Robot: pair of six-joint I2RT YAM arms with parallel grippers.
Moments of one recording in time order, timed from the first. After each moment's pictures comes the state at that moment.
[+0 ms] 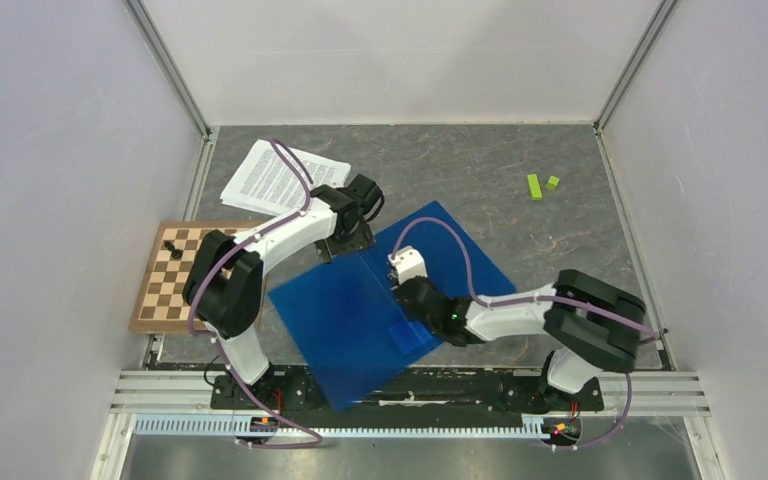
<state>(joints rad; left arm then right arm) -0.61 1.76 1.31 -0.90 -0.34 -0.96 1.12 1.64 0.67 0.22 0.53 0.38</state>
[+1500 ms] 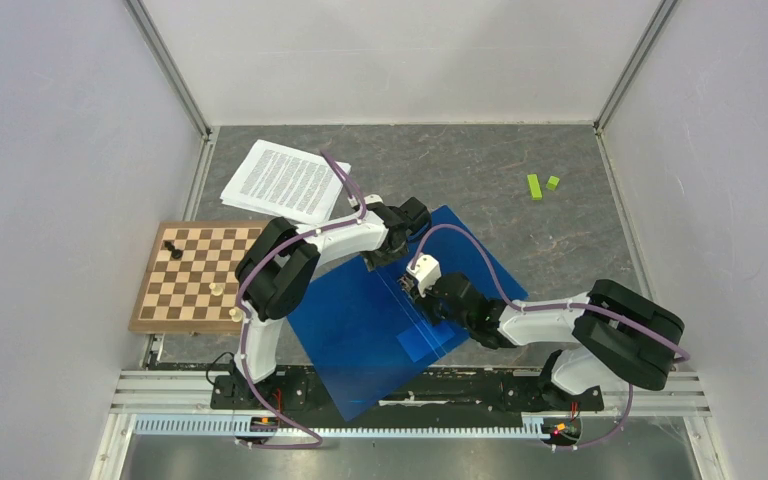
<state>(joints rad) -0.81 2.03 1.43 -0.81 -0.48 -1.23 0.99 1.44 0.41 0.44 0.13 0.09</state>
